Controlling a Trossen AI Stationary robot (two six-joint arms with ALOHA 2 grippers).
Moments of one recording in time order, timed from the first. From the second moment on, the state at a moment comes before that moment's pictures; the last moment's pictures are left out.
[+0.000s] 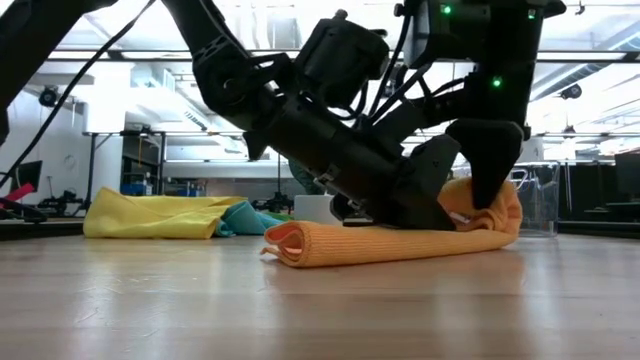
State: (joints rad) left arm -0.14 2.22 1.29 0.46 -0.30 -0.29; right arm 0.20 1.71 1.07 -0.94 0.33 0.77
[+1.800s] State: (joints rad) left arm -0.19 1.52 0.82 0.28 -0.42 -0.27; right arm 0.29 1.97 1.33 -1.20 0.42 0.83
